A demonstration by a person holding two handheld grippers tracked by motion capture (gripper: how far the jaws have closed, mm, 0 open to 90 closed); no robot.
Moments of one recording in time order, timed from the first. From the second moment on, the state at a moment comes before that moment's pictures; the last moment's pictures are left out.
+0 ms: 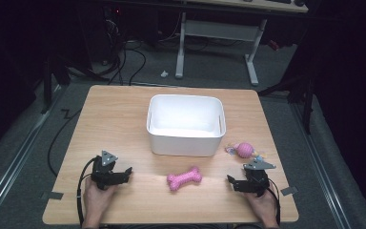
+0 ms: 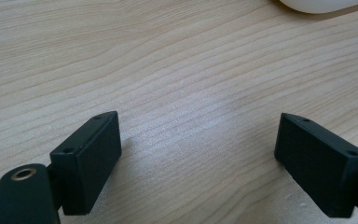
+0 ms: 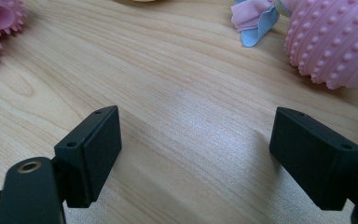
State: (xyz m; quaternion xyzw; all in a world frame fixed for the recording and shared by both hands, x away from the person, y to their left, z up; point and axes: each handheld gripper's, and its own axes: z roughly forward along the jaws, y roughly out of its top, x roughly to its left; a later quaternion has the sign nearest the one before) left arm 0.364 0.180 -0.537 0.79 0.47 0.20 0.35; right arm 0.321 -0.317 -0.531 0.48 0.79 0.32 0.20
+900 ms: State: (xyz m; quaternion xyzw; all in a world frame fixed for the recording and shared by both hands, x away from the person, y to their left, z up) left arm 0.358 0.165 -0.530 0.81 0.45 0.18 0.35; right arm 0.320 -0.318 -0.531 0.48 0.79 0.32 0.21
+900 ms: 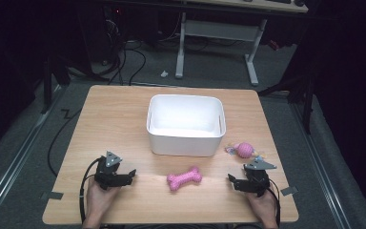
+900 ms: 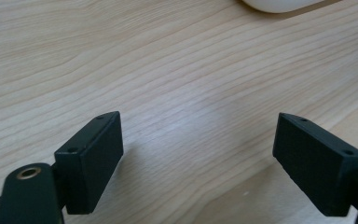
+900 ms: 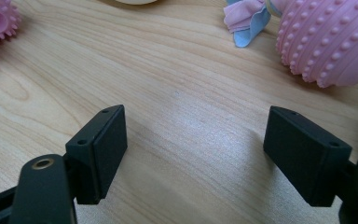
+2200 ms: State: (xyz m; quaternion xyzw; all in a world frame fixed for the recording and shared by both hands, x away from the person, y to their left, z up) left arm 0.349 0.083 -0.481 0.86 0.32 0.13 0.38; right arm 0.320 -0.318 -0.531 0.49 0.78 0.32 0.21
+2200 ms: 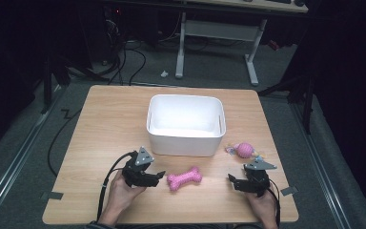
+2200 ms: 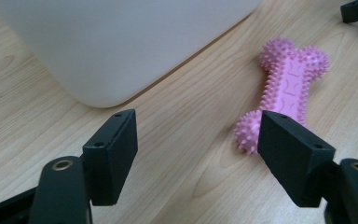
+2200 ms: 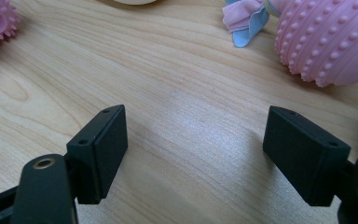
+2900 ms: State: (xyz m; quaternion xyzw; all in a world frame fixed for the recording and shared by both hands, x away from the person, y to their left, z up) left arm 0.351 0.026 -0.474 0.90 0.23 0.10 0.36; right arm 0.319 -0.319 -0.531 0.49 0.78 0.33 0.21
